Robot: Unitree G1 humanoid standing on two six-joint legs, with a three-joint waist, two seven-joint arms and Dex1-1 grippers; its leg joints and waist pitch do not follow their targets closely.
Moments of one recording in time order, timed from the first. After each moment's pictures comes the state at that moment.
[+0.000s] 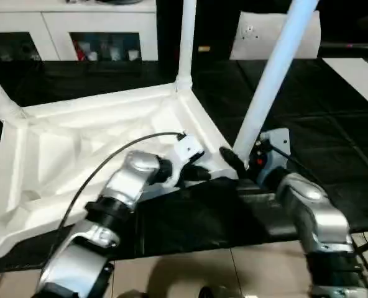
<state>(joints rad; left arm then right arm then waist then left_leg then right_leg) -0.67 0.17 -0.27 0.58 0.07 0.29 -1.04 -0.27 -0.22 -0.04 0.05 0.21 0.44 0.65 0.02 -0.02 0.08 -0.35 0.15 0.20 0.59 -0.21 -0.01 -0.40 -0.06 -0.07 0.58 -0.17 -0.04</state>
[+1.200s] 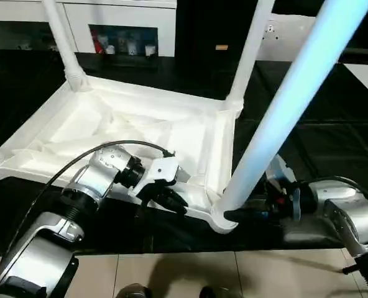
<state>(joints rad) -0.70 0.40 -0.41 0.64 0.00 -0.04 -1.57 -0.29 -0.57 0.15 0.08 0.34 0.36 1.37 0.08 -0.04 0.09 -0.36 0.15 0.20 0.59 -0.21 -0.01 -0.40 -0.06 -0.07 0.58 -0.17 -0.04</state>
